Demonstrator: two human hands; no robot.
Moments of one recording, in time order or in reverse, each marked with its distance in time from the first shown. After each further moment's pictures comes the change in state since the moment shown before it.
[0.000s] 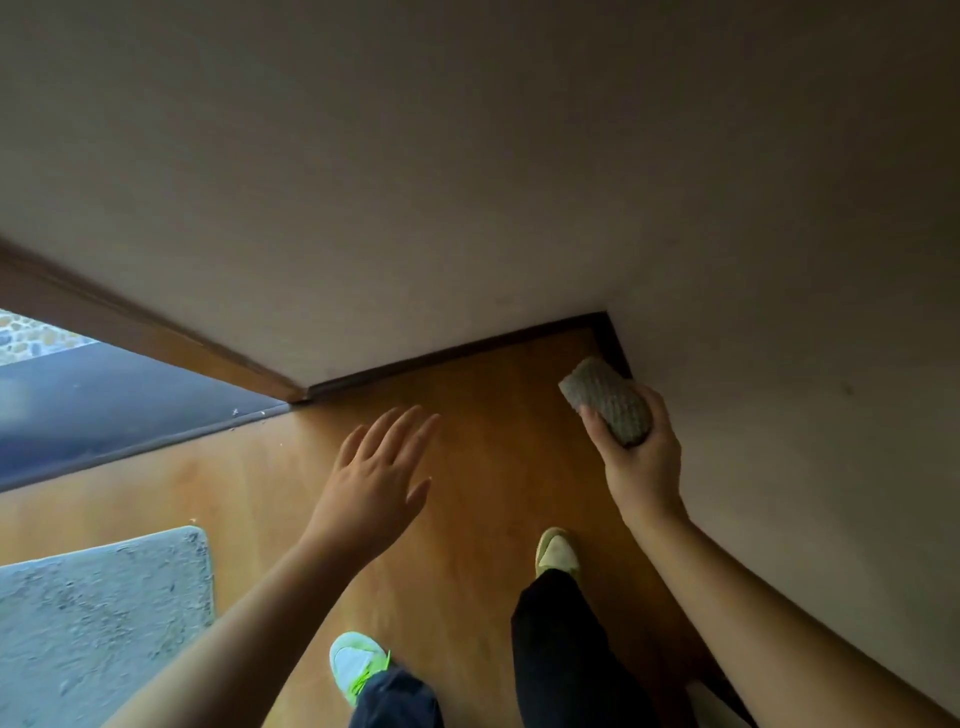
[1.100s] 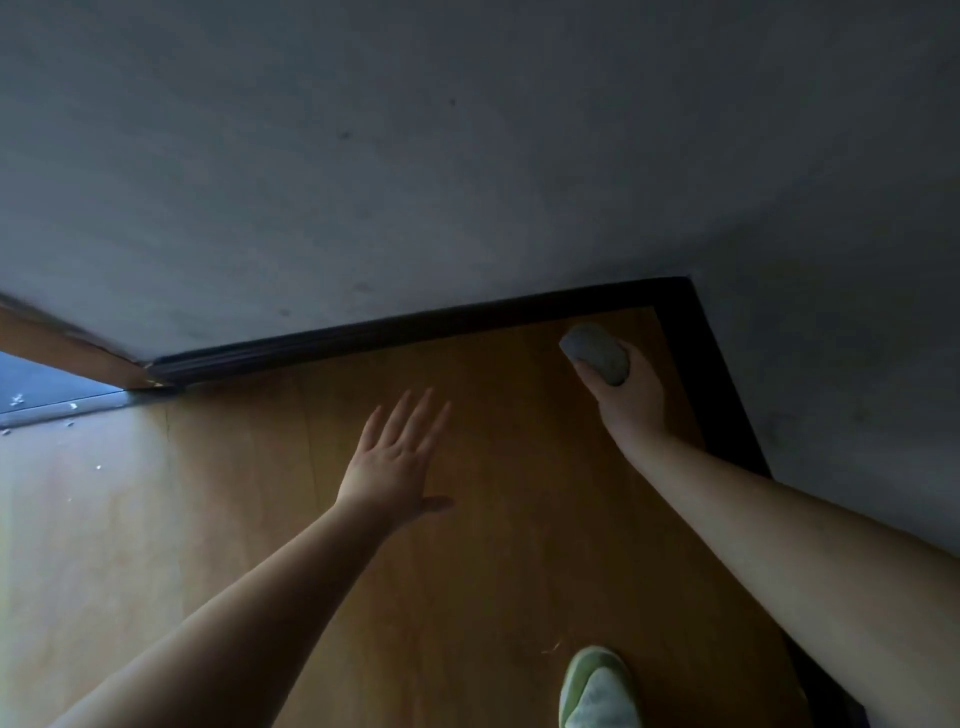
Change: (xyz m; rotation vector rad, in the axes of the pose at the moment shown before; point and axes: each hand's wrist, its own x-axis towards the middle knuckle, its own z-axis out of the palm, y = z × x) left_hand 0.163 -0.102 0.408 0.082 -0.192 -0.088; right_hand 0.209 0.337 0.207 -0.157 -0.117 0.086
